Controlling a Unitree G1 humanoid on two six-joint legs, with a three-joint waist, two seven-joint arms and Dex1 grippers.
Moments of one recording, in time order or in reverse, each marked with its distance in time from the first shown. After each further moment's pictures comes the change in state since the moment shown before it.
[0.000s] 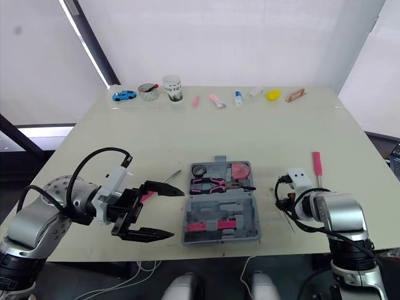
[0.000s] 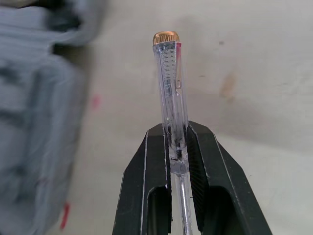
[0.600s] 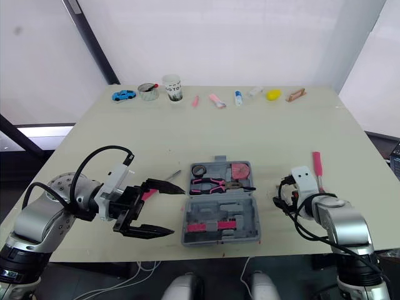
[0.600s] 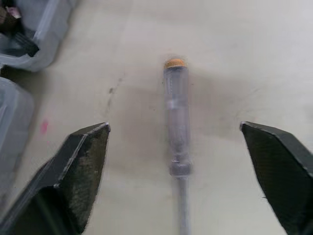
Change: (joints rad) left arm -0.033 -0.010 -0.014 0.054 0.022 -0.027 -0.034; right arm 0.221 -0.118 0.026 -0.105 0.101 -0.431 -0.058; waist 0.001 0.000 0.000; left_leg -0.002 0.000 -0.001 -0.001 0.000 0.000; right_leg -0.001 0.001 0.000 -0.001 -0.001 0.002
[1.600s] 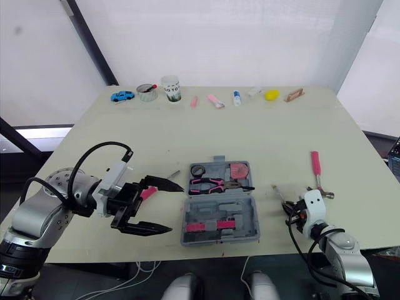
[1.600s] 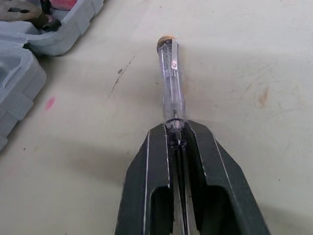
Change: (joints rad) left arm -0.047 0.015 0.000 0.017 -0.001 0.007 -0.022; right arm 0.206 0.113 -0.049 0.329 0.106 -0.737 0.028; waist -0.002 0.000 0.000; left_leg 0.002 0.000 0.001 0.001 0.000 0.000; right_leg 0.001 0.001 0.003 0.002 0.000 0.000
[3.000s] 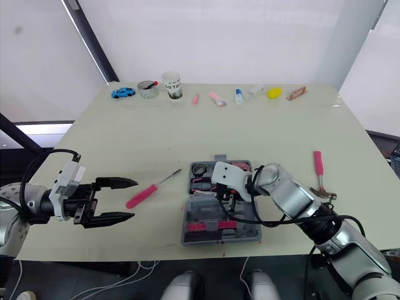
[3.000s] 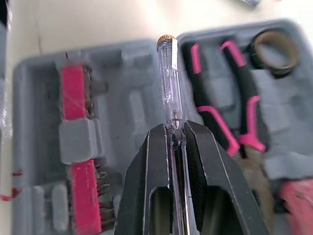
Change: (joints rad) left arm 0.176 0.072 0.239 0.336 0.053 -0.155 -0.059; right arm -0.771 -0.133 0.801 -0.112 -0.189 0.377 0.329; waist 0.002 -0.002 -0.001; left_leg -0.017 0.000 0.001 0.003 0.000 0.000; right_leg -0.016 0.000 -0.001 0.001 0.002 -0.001
